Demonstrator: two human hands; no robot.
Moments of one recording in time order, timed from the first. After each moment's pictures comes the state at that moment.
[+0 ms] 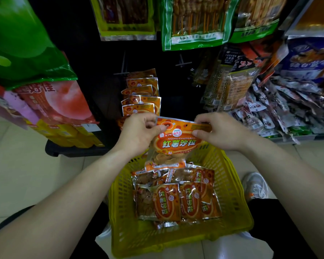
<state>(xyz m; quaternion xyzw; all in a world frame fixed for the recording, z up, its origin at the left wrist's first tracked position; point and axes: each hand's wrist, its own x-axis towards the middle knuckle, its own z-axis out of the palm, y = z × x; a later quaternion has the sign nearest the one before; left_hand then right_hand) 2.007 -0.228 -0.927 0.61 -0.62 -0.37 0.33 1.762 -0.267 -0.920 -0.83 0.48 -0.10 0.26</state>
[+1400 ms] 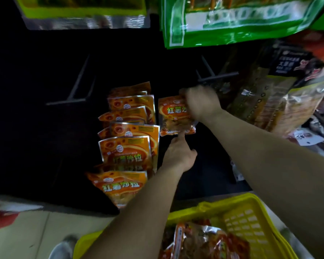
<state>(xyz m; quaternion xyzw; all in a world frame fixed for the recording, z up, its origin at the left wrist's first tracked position) 1.933 -0.451 -1.132 0.70 -0.58 -0.39 0.15 1.844 -0.559 -1.062 -0.80 0.59 -0.04 -0.09</state>
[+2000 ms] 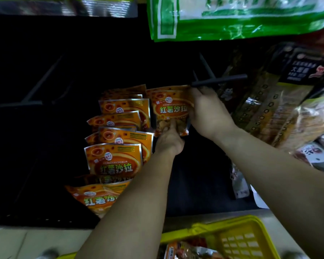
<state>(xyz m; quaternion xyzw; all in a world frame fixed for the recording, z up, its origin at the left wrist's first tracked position) 1.938 -0.540 -1.160 0.73 -0.57 -0.36 0.12 1.825 -0.538 -1.054 -0.79 0.58 -0.21 0.05</state>
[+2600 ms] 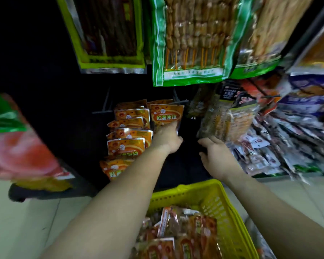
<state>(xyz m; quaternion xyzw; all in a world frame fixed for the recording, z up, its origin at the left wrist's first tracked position) 1.934 -0.432 -1.022 0.67 -0.66 -0.29 0.17 1.755 -0.370 -1.017 -0.75 0.63 -0.13 0.16</state>
